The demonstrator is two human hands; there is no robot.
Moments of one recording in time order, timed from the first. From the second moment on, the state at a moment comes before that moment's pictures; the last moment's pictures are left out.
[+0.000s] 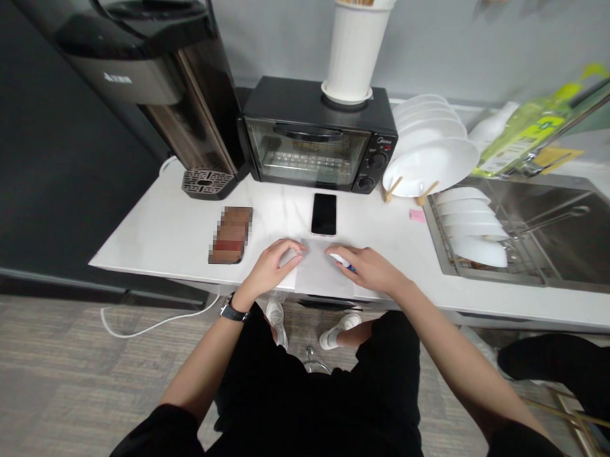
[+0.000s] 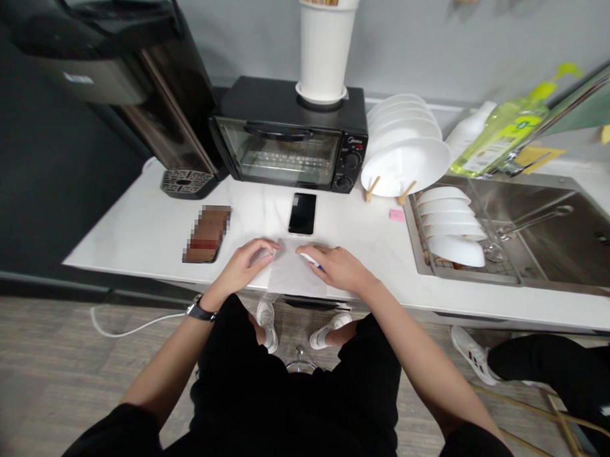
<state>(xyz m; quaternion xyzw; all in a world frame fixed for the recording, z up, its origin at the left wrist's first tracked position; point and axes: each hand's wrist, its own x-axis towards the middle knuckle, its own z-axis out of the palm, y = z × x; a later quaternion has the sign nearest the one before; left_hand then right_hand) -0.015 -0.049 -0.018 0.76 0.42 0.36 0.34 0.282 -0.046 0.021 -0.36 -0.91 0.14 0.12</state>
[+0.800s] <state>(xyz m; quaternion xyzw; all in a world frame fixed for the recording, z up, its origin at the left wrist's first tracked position) -0.017 -0.048 -0.019 0.75 0.43 0.37 0.34 0.294 -0.042 0.008 -0.37 -0.92 0.07 0.11</state>
